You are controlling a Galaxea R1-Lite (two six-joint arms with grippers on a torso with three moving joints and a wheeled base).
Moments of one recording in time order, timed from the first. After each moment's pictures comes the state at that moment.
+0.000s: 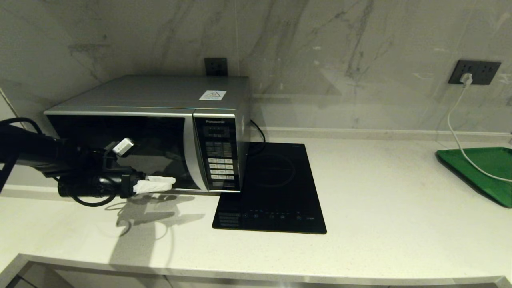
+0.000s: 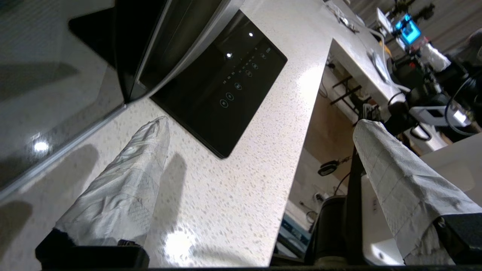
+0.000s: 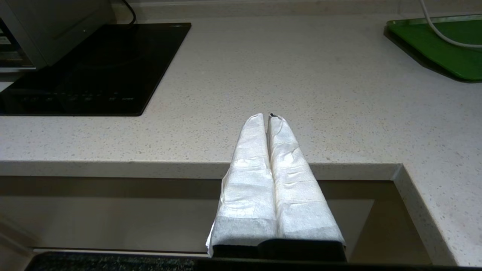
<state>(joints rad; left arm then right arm) 0.17 2.22 -1.58 0.74 -1.35 0.85 0.00 0.00 0.00 -0.02 -0.04 0.08</state>
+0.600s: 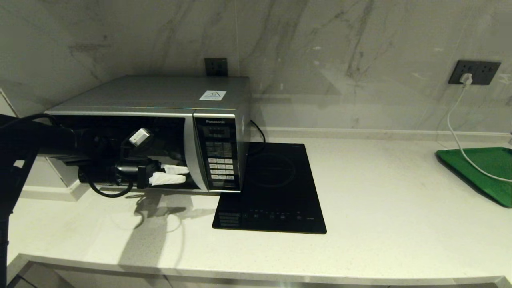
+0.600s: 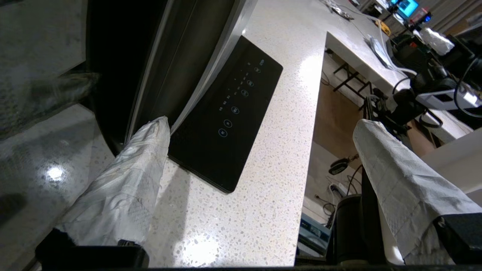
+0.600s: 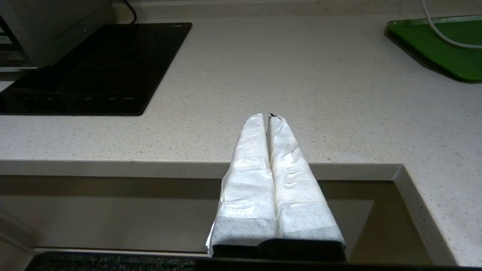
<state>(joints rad) 0.10 2.26 -1.71 0.73 -1.36 0.85 0.00 0.00 0.00 -0.02 -0.03 0.08</state>
